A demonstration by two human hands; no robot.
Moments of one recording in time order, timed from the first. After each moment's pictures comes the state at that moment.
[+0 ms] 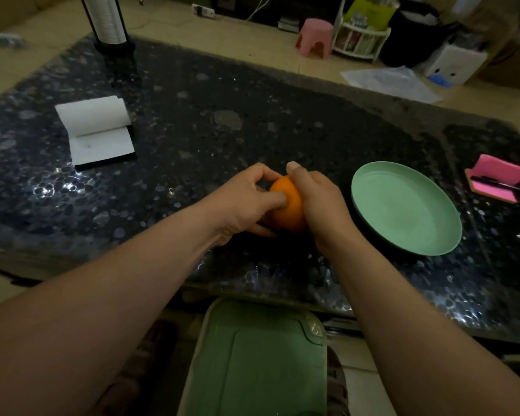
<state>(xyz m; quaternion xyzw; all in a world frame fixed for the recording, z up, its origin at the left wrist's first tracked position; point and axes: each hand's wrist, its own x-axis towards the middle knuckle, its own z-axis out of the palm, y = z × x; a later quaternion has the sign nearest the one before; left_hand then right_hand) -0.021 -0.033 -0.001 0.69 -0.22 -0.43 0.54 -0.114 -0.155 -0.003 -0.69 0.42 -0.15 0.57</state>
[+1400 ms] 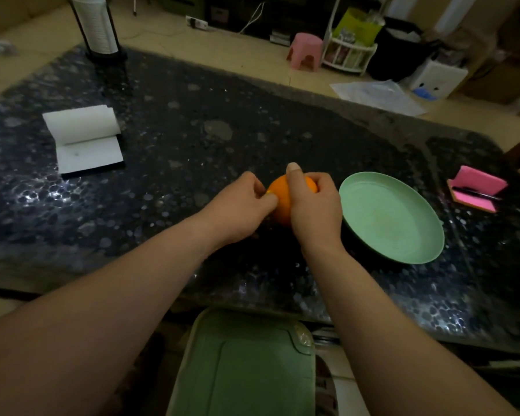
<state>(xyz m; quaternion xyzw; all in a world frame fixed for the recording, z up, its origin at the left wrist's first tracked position) -0.019 -0.047 0.001 0.78 -0.28 -0.34 0.44 -0.113 -0.154 -0.001 -0.69 0.46 -0.27 0.49</state>
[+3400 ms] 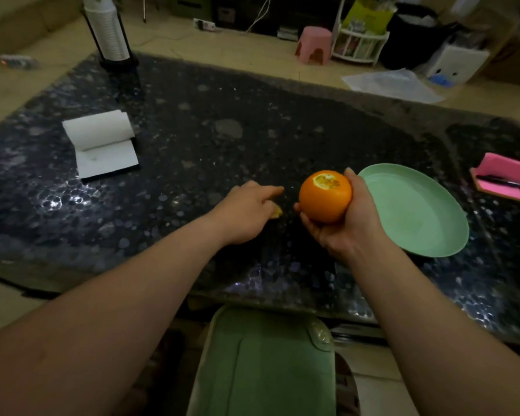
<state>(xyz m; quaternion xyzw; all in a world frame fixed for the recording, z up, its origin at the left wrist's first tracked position) 0.002 -0.043 -0.025 0.84 -0.40 -0.27 0.27 -0.132 -0.184 -0.004 -0.28 0.48 -0.17 0.82</state>
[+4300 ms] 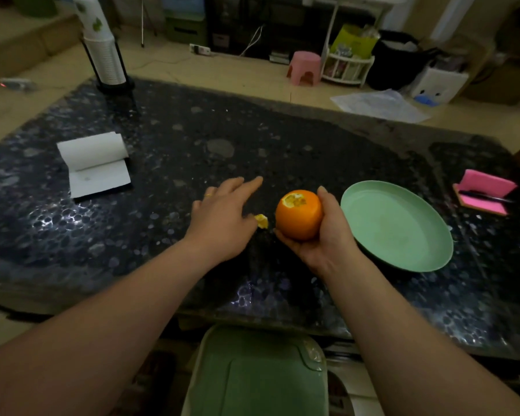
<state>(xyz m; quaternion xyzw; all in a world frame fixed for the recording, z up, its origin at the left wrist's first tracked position) -0.005 -0.033 -0.012 0.89 -0.39 -0.09 0.22 -0.121 -0.168 0.002 -0.31 0.46 -0.19 0.81</state>
